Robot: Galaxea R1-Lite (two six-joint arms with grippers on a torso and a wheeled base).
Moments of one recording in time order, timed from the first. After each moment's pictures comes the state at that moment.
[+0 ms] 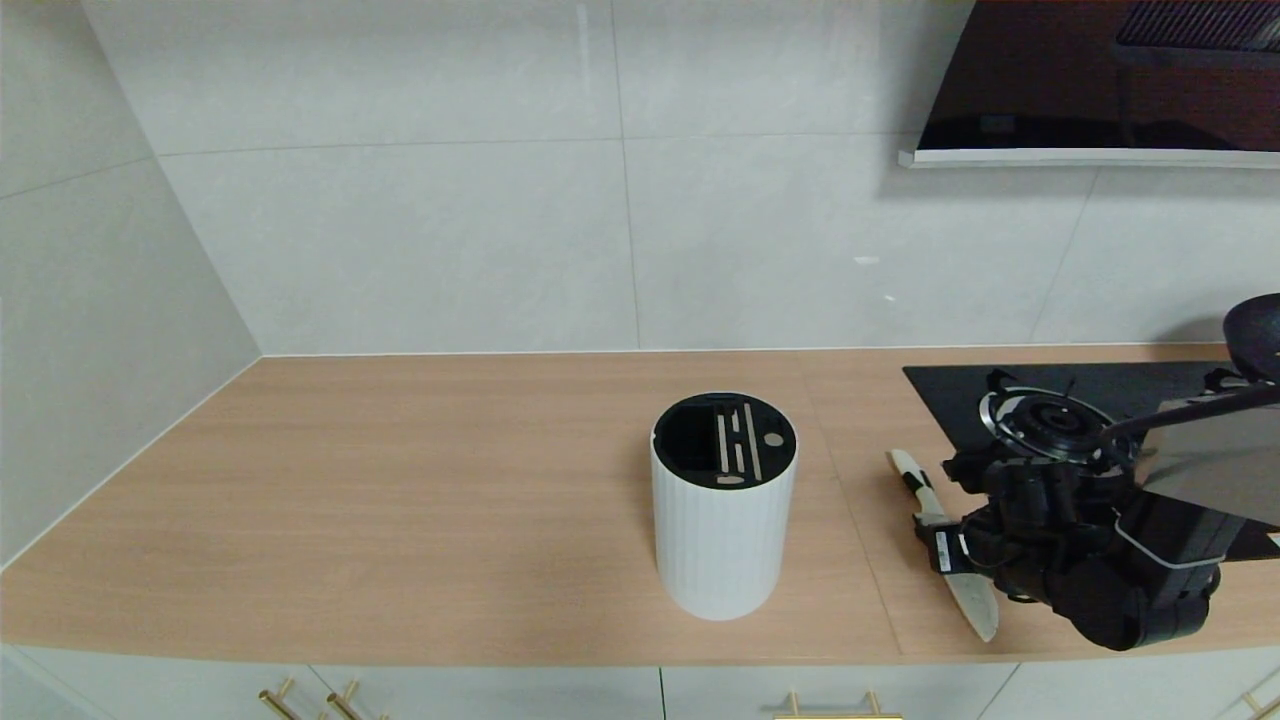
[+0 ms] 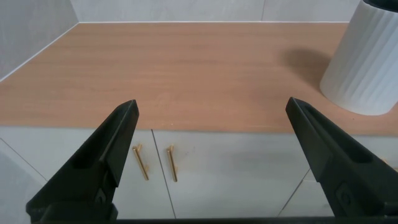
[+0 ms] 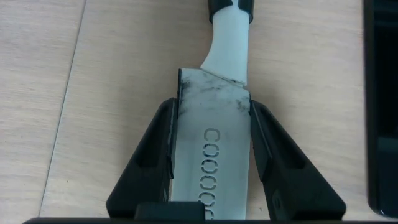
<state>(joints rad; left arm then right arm) 0.01 0.00 0.00 0.00 0.03 0.00 0.14 2.29 -0.69 -1.02 -0.08 0.01</state>
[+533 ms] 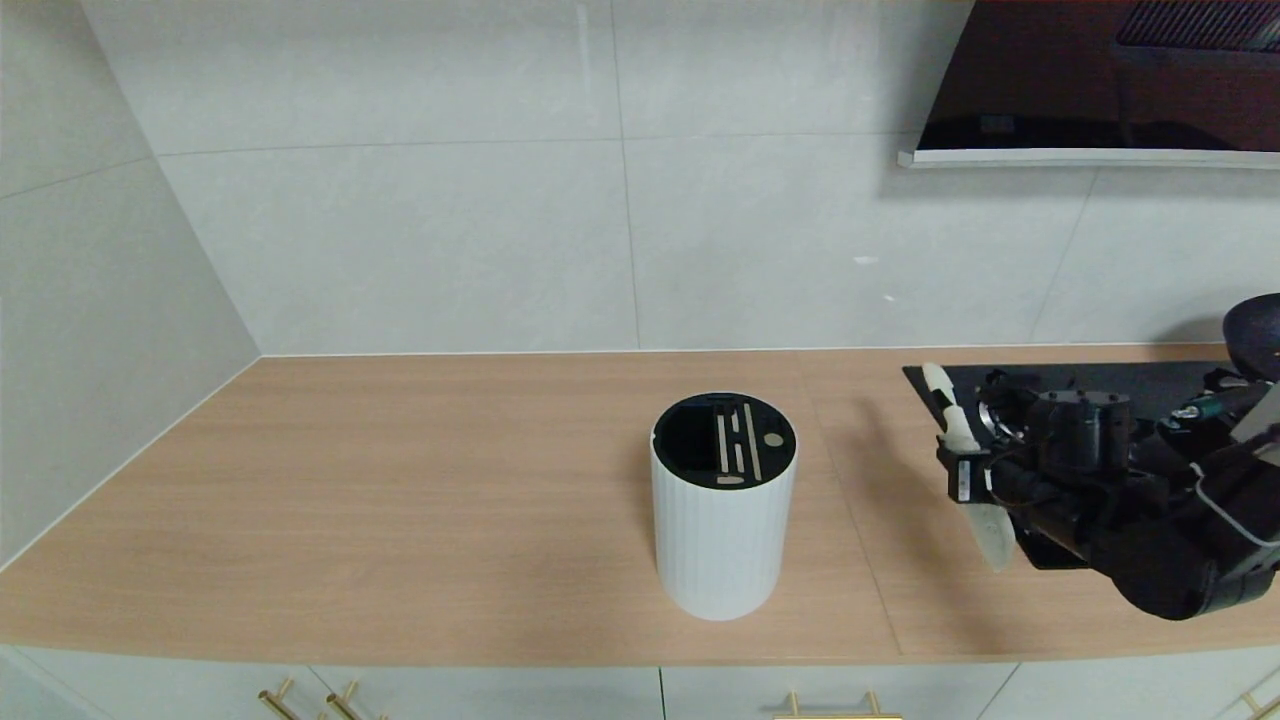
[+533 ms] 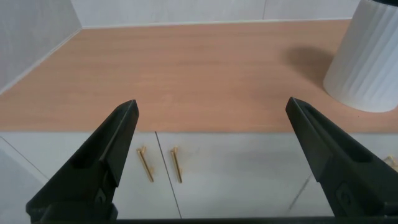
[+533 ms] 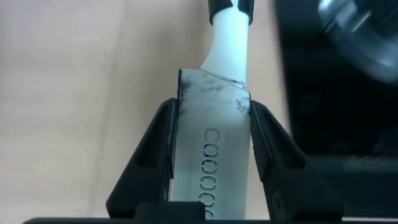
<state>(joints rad) 0.01 0.00 -0.03 0.00 0.03 0.03 0.17 2.05 -0.70 -1.01 -0.19 0.02</state>
